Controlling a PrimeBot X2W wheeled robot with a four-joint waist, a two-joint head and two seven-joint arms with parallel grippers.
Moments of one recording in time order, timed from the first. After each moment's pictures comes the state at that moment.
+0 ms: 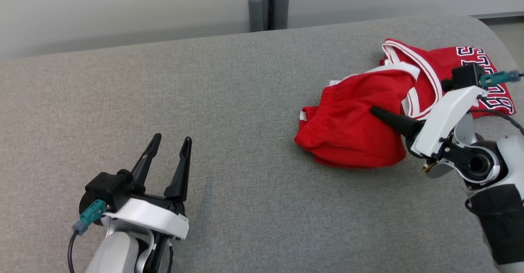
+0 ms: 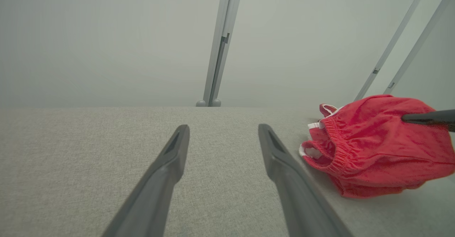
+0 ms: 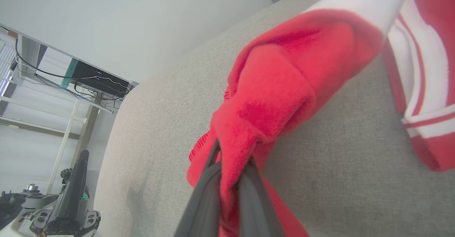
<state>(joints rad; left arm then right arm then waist) -0.22 0.11 -0.20 0.31 -0.39 -0.13 -0.26 -0.60 -0.23 0.22 0.44 1.01 0.13 0.65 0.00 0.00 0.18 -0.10</state>
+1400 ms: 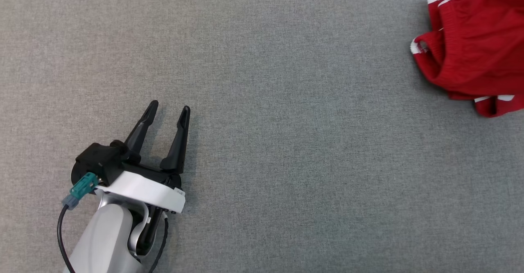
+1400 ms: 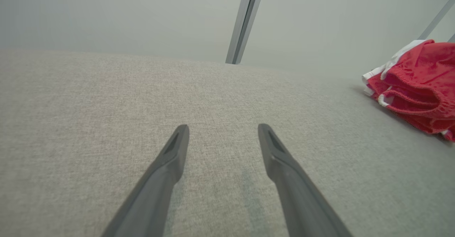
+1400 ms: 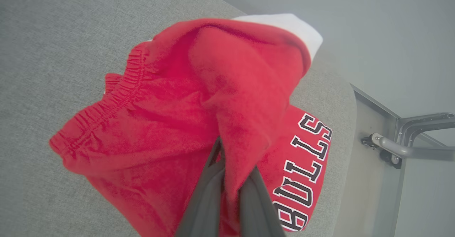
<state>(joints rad) -0.33 0.16 -0.24 0.29 -0.41 -0.13 -0.26 -1.19 -0.99 0.99 0.33 0.95 0.13 0.56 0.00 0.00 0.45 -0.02</state>
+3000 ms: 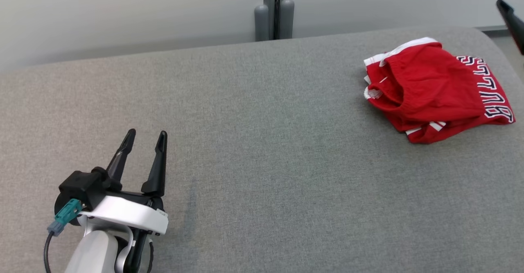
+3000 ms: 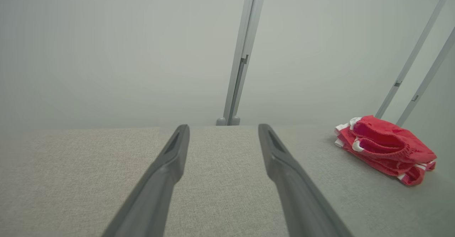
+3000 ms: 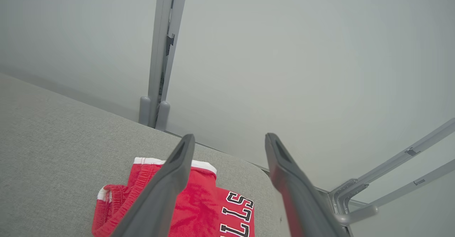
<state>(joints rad) -0.23 0.15 -0.15 0.31 -0.39 -0.13 -0.26 -1.15 -0.72 0.94 0.73 0.72 0.13 0.05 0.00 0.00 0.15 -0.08</state>
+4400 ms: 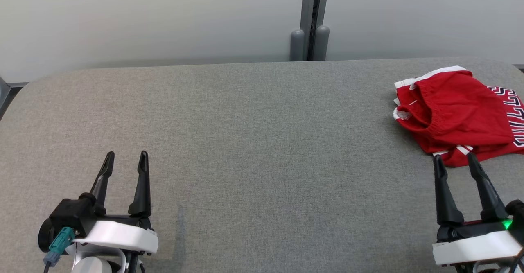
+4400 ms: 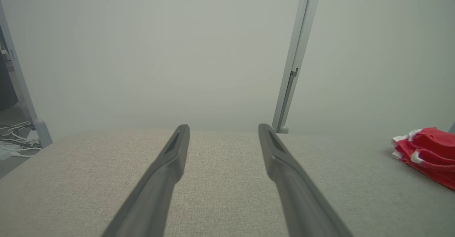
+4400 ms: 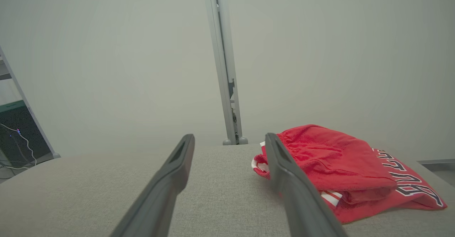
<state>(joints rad) -0.10 0.08 0.02 0.23 -0.23 -0.10 -0.26 0.00 -0.12 -0.01 0.04 0.29 0.13 -0.26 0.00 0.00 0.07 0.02</state>
